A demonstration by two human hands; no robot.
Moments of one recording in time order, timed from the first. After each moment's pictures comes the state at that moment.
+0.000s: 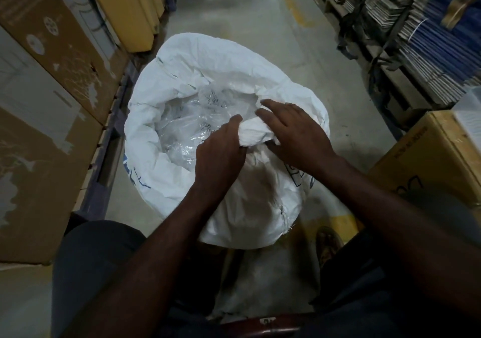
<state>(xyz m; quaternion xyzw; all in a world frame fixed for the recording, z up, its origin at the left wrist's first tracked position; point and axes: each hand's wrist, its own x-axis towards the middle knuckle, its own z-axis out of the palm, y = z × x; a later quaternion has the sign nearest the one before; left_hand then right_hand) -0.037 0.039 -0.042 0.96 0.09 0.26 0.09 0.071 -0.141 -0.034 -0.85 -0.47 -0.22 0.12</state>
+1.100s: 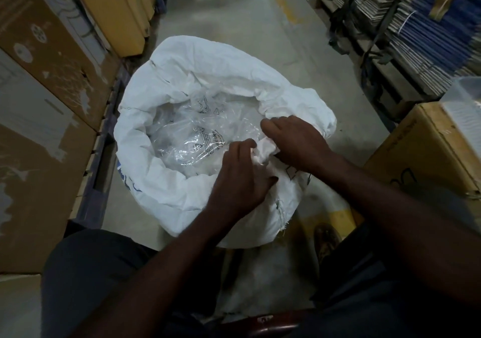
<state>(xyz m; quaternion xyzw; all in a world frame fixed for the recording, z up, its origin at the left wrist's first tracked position) -0.063 -0.008 -0.077 0.94 -0.05 0.25 0.21 0.076 -0.154 -0.046 -0.86 -0.47 -0.19 0.09</state>
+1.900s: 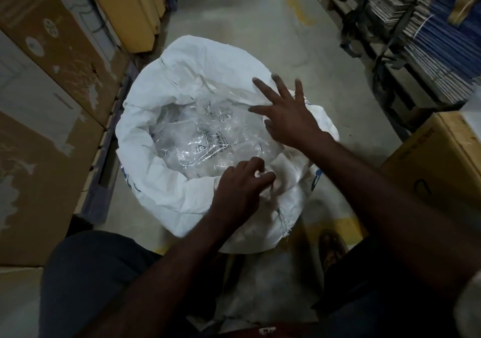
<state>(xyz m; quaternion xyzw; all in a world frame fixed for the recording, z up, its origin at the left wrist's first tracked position) -0.065 0.014 -0.087 0.98 -0.11 0.12 0.07 0.131 -0.107 -0.038 -0.89 -0.42 -0.13 0.05</state>
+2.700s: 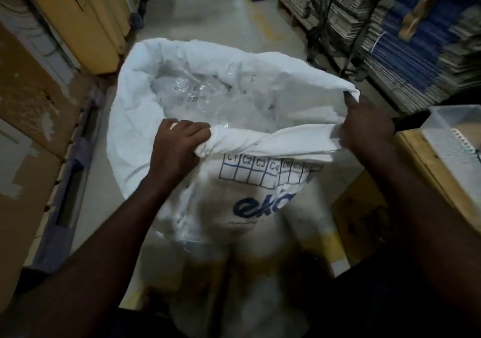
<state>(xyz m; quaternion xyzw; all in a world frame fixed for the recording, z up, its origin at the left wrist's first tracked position) 0.076 0.115 -0.032 0.95 -0.16 0.26 -0.01 0.208 -0.270 -0.021 -1.00 0.00 -0.08 0.00</state>
